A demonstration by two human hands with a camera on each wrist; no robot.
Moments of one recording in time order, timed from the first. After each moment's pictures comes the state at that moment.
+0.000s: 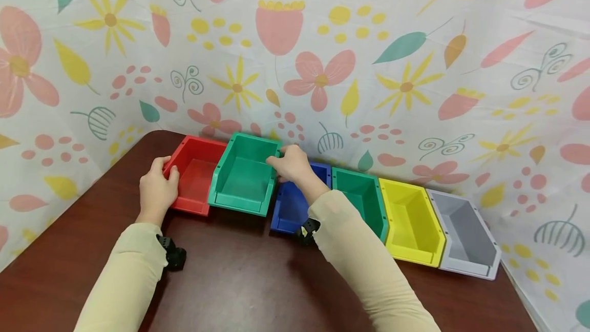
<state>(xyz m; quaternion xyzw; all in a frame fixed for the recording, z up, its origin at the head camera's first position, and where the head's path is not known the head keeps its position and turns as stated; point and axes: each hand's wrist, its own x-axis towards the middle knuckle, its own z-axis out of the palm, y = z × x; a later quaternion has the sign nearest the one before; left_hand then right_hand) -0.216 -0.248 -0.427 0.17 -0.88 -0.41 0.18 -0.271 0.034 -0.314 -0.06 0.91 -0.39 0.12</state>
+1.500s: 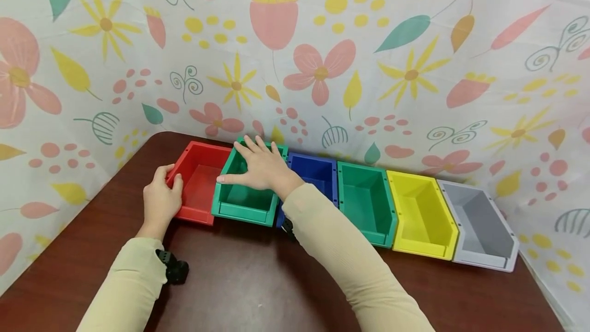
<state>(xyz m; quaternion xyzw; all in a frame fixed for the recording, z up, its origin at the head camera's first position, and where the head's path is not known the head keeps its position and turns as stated) -0.193 -0.256 -0.429 0.16 -0.88 -0.40 0.21 -0.263 -0.032 -0.327 -0.29 0.95 -0.08 0.10</state>
